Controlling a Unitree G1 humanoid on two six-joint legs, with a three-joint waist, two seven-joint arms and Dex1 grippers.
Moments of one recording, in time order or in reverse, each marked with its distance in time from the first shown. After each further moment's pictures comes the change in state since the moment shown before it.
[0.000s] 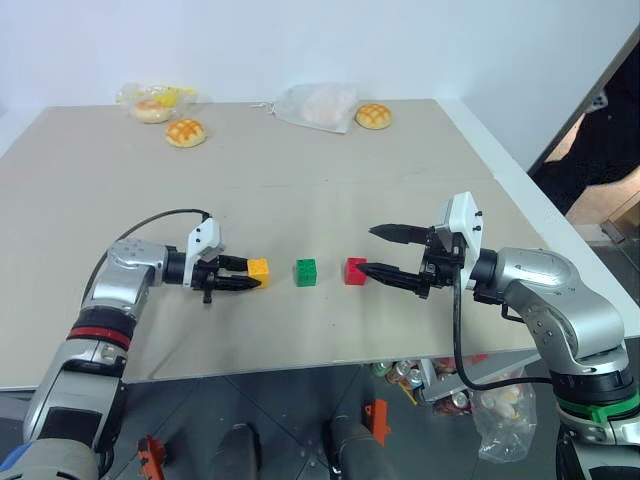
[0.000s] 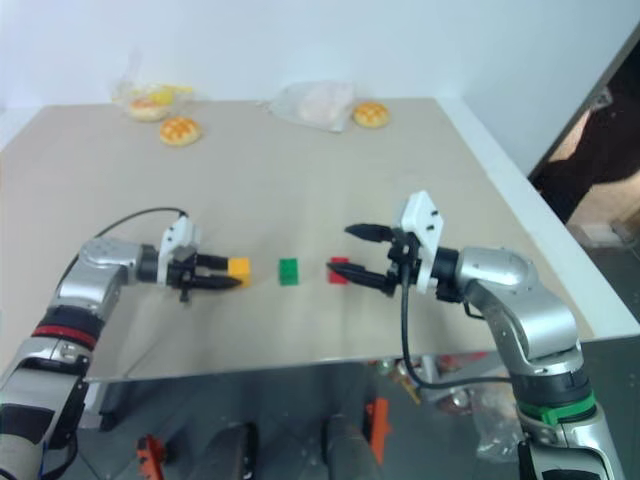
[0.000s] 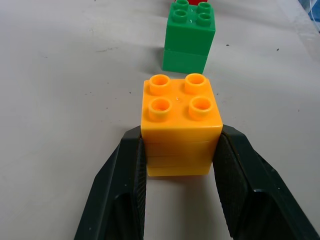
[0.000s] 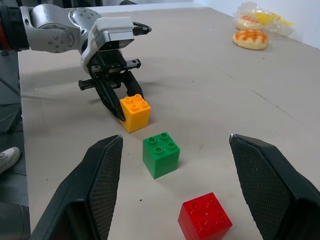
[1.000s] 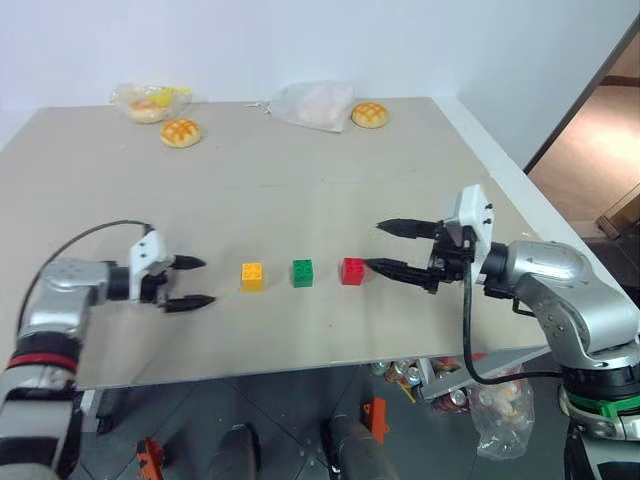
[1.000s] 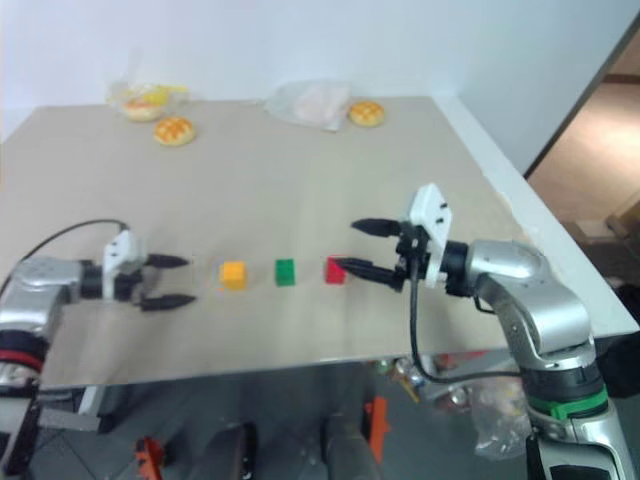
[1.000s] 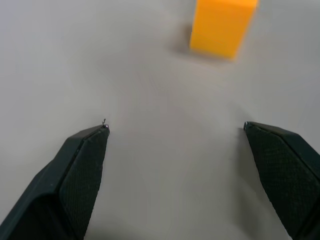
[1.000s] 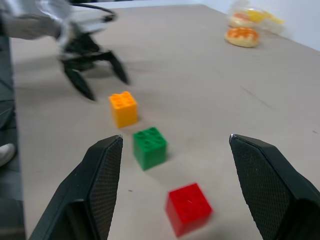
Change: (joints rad) left arm 0.277 0.202 0.201 -0.145 -0.089 0.045 0.084; right arm 0.008 -0.050 -0.073 0.059 0.011 0.007 0.011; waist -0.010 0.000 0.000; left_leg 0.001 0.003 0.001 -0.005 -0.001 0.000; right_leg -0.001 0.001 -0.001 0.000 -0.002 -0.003
